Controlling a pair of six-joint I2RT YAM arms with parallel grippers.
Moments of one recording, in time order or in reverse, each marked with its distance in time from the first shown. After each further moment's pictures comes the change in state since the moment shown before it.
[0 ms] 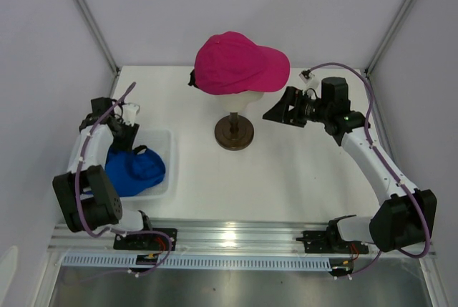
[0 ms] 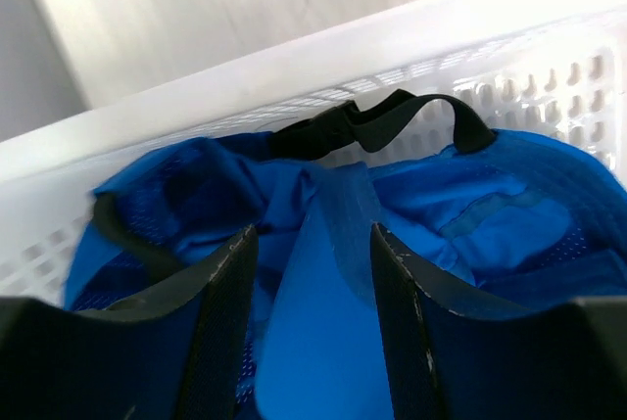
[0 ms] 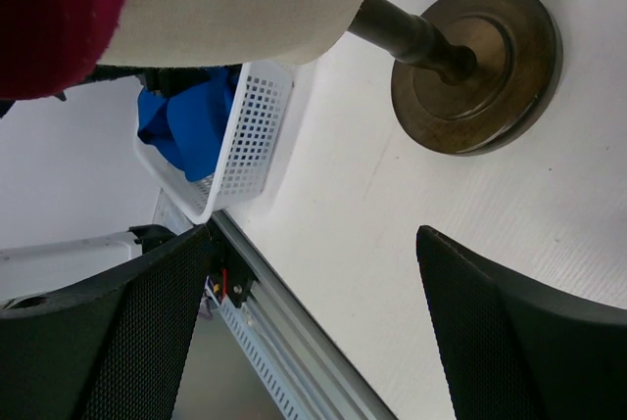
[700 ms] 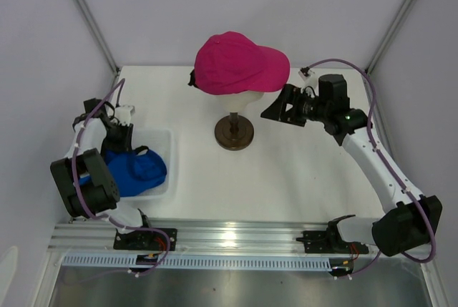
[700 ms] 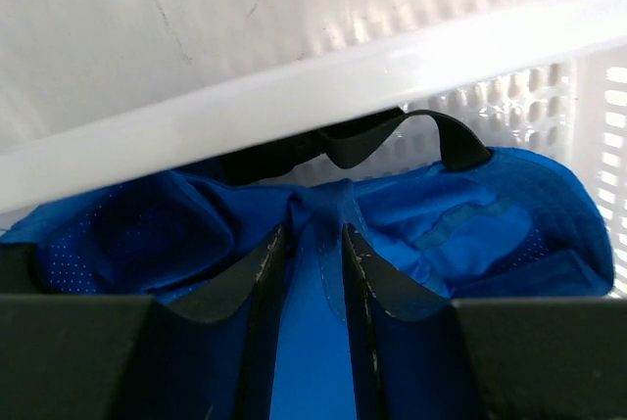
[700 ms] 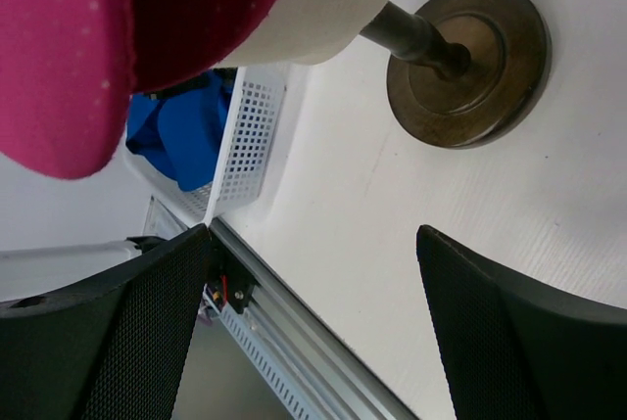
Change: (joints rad) left arm 0.095 0.163 0.064 -0.066 0.175 -0.024; right arm 0.060 -0.015 0.080 -0.100 0.114 0.022
